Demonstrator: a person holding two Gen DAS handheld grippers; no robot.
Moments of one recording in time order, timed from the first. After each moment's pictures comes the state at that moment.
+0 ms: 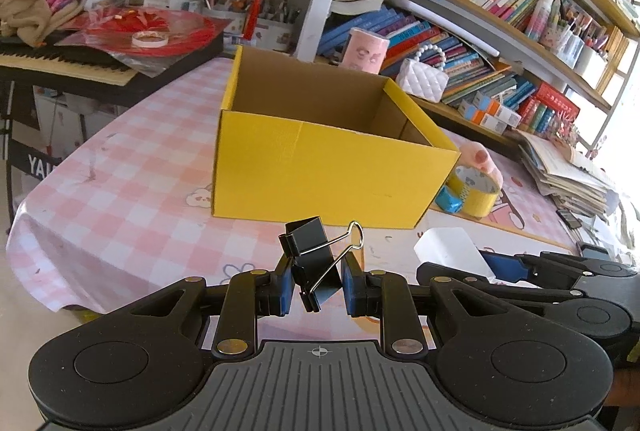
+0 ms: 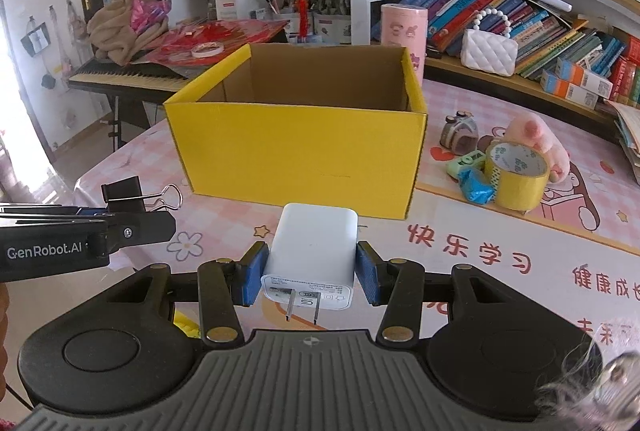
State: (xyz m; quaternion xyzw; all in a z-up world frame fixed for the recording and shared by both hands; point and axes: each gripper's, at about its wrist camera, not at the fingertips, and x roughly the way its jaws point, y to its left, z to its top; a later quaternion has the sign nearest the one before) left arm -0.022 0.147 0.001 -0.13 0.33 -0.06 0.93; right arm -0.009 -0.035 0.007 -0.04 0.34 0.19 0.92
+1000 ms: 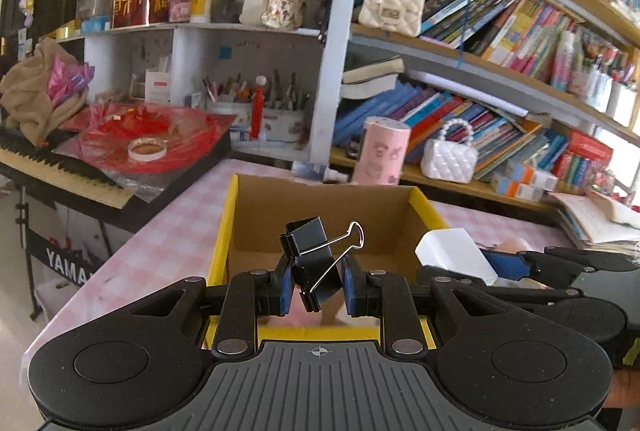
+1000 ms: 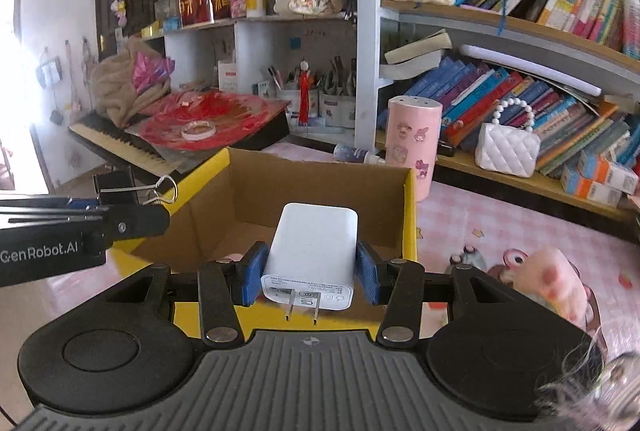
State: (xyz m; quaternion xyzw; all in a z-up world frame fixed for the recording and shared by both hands) left arm 0.083 0.132 0.049 -0.07 0.24 0.00 0.97; right arm 0.110 -0.030 0.046 -0.05 0.24 0.22 0.94
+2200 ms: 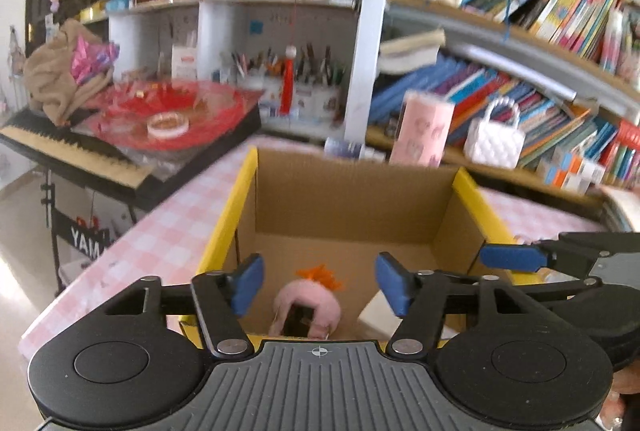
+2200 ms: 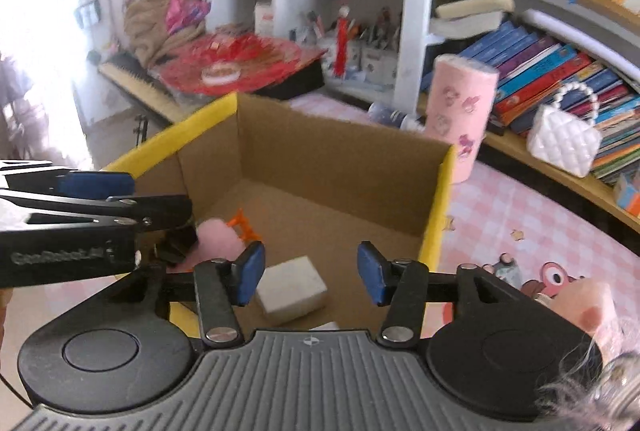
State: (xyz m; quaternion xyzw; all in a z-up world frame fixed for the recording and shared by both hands) left arm 0.111 0.121 0.031 -0.07 0.27 0.05 0.96; right arm 0.169 -0.030 0.023 -0.10 0.29 0.29 0.91
